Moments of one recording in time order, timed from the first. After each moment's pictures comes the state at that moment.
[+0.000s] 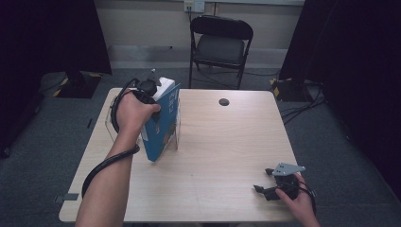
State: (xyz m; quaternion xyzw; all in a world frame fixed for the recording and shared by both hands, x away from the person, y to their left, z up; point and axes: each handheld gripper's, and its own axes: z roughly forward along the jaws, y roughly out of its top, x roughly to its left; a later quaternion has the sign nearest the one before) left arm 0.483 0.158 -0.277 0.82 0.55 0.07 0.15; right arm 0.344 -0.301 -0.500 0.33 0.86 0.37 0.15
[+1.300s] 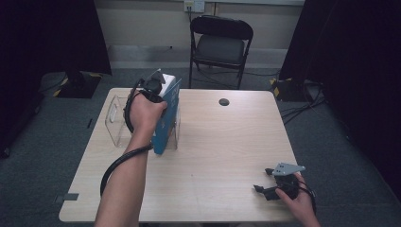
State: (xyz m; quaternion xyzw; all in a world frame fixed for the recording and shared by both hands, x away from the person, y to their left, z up) left arm 0.499 0.142 -0.293 0.79 0.58 0.11 0.16; right arm 0.344 -0.301 -0.500 0.33 0.86 0.37 0.14
